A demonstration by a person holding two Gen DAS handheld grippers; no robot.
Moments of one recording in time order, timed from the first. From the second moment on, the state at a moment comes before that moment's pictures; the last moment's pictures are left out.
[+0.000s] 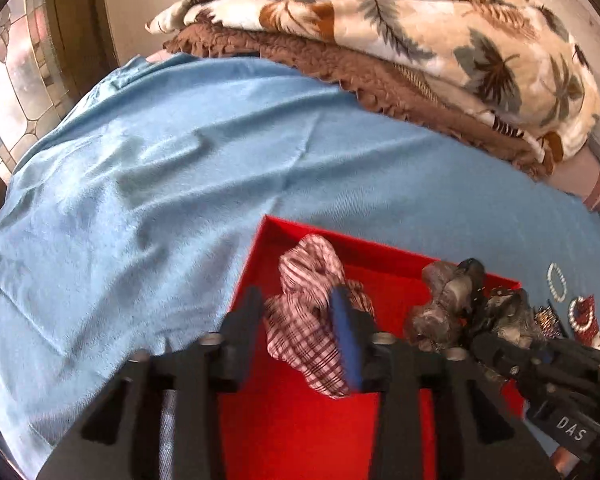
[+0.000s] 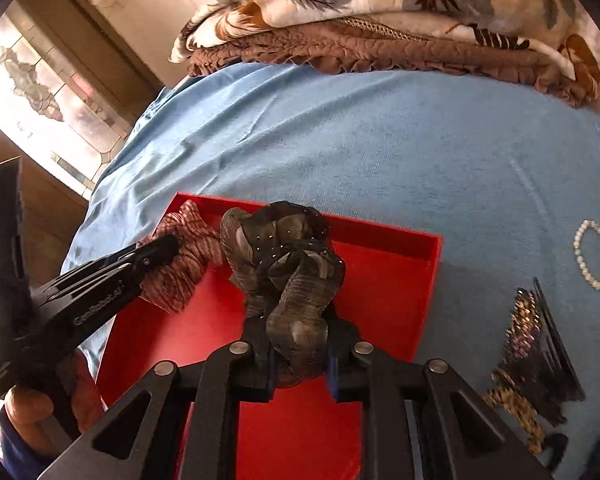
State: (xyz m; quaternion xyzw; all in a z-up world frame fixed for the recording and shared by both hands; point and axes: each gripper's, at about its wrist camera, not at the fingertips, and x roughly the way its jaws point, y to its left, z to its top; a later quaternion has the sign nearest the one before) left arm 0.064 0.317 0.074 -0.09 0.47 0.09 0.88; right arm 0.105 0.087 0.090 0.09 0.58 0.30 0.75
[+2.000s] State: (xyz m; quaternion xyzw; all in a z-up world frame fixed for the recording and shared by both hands) left arm -0.104 0.119 0.127 -0.02 0.41 0.05 0.91; right arm -0.073 -0.222 0.129 0.04 0.47 0.09 0.87
